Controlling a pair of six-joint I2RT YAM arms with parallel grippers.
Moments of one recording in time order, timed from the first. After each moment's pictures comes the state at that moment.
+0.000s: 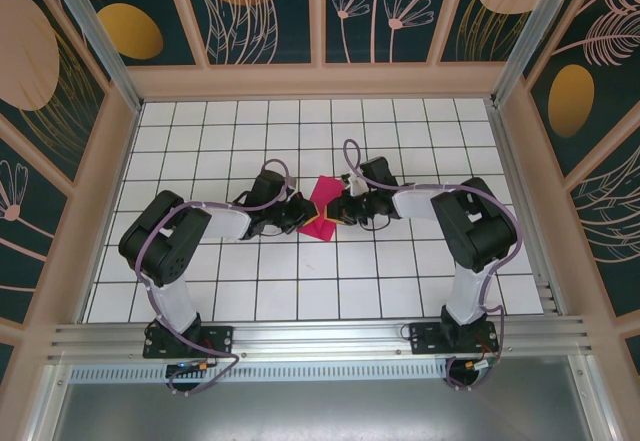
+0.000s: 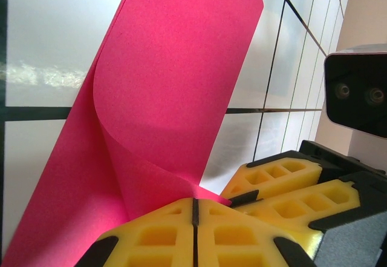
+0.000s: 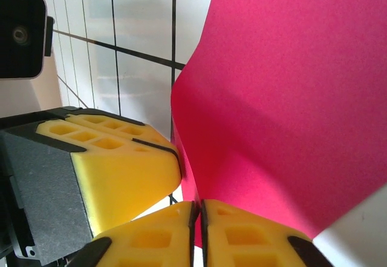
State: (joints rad) left arm -0.56 1.81 0.77 0.33 0.52 -1.12; right arm 0.51 1.85 0.91 0.02 -0.76 0.68
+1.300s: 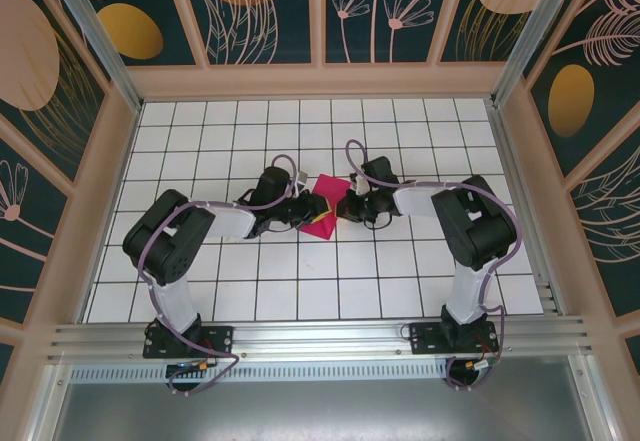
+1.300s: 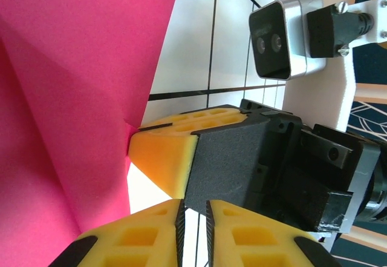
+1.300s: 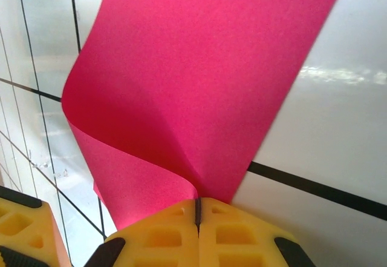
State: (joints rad) left arm -0.59 1.84 0.81 0.42 0.60 -1.13; right arm 0.49 1.86 0.94 -0.08 -0.55 0.64
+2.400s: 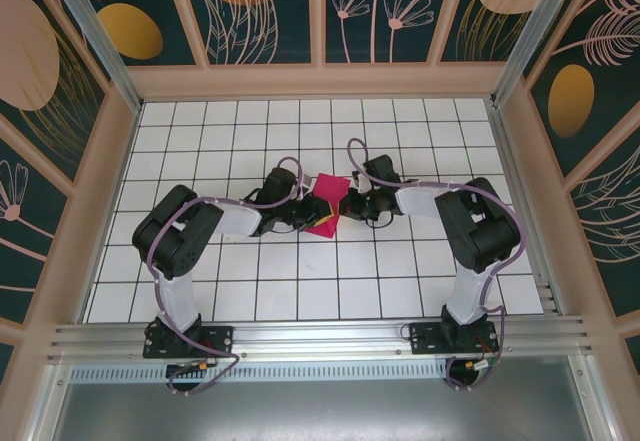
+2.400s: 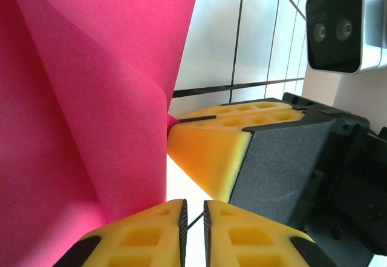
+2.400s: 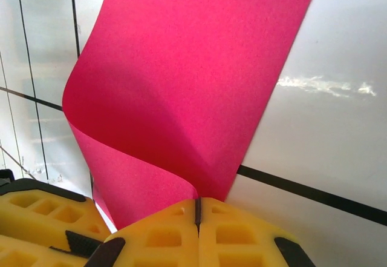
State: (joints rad) left arm -0.61 1.89 0.85 0.38 0.61 -1.11; right arm 0.48 1.83 0.94 -0.09 -0.51 0.62
